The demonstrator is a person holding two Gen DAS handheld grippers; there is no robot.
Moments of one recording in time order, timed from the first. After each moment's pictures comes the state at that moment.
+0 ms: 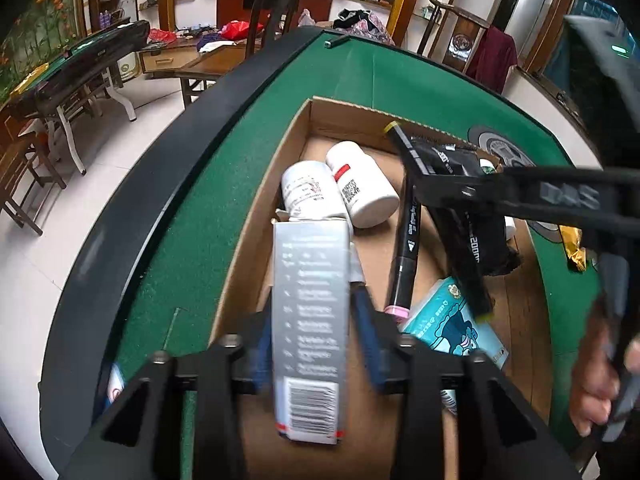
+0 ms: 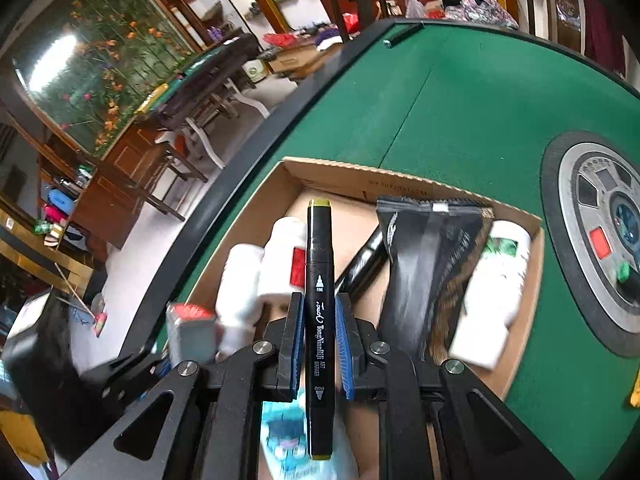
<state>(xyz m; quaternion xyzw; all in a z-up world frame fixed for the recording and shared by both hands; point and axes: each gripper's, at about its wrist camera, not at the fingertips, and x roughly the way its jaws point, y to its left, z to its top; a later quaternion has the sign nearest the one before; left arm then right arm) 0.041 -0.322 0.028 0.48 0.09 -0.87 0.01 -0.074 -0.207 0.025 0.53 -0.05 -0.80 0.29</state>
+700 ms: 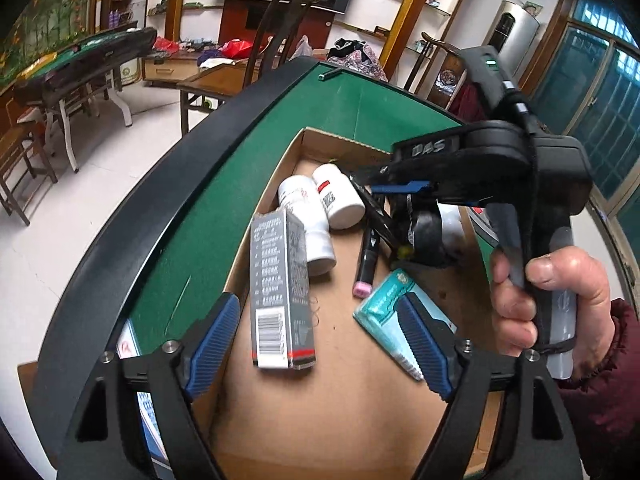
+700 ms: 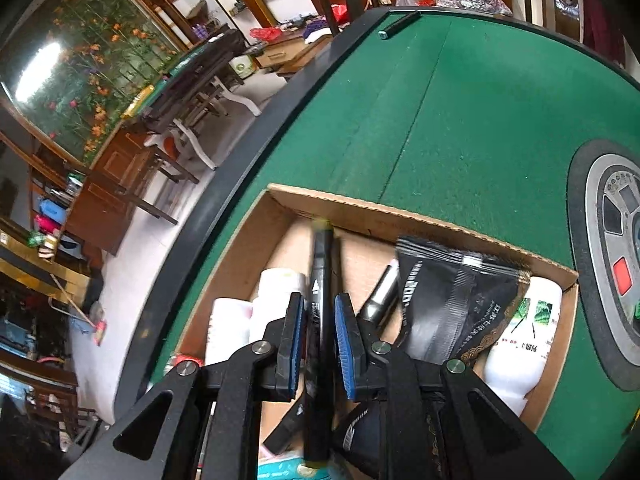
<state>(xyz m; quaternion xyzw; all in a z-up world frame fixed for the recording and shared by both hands) 0.082 -0.330 0.059 0.43 0.14 -0.89 -0.01 -0.099 -0.214 0.026 0.54 -0.07 -0.79 0.29</state>
